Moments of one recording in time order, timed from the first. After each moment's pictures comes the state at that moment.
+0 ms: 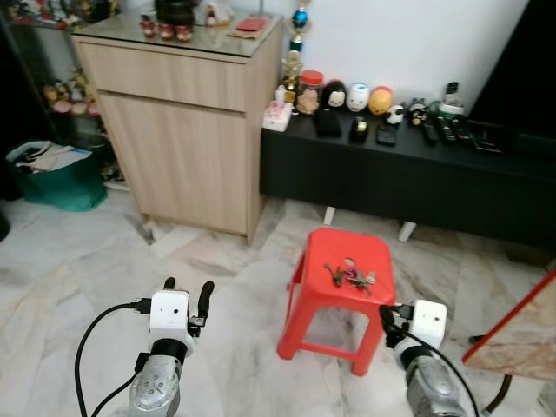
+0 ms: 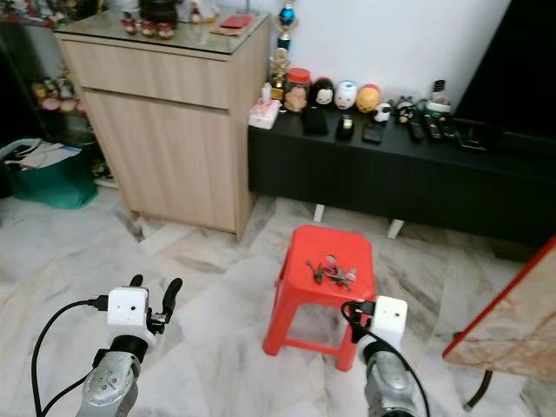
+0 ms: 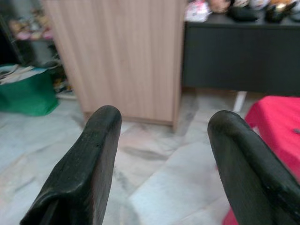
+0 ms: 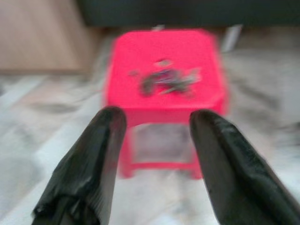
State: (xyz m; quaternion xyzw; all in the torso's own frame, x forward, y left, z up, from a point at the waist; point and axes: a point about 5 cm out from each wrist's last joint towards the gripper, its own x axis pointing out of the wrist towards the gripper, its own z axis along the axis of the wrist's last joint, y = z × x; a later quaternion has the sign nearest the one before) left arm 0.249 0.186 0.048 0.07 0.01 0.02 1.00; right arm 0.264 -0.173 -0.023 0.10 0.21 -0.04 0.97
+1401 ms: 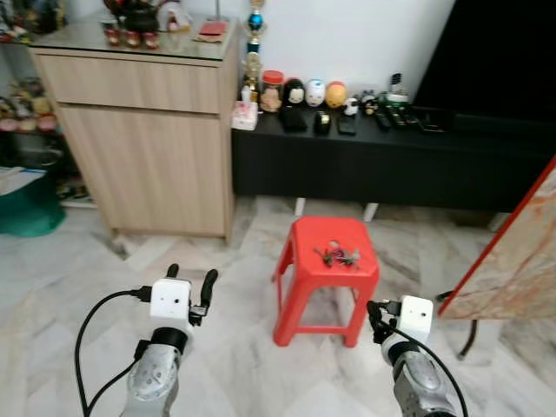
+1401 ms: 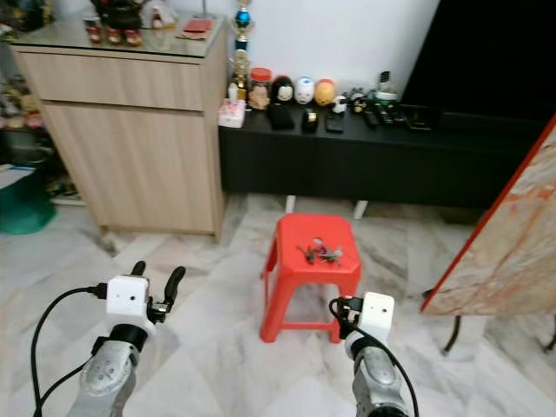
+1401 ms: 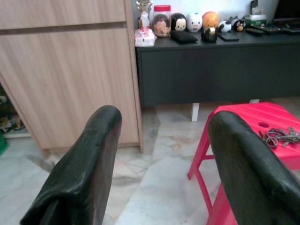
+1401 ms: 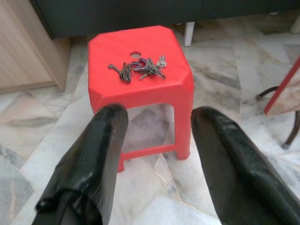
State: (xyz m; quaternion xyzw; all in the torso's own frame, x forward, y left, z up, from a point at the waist) left arm 0.256 0.182 0.066 0.07 -0.02 -0.01 1.00; right arm 0.270 -0.173 -0.018 0.09 0.21 -0.04 0.97
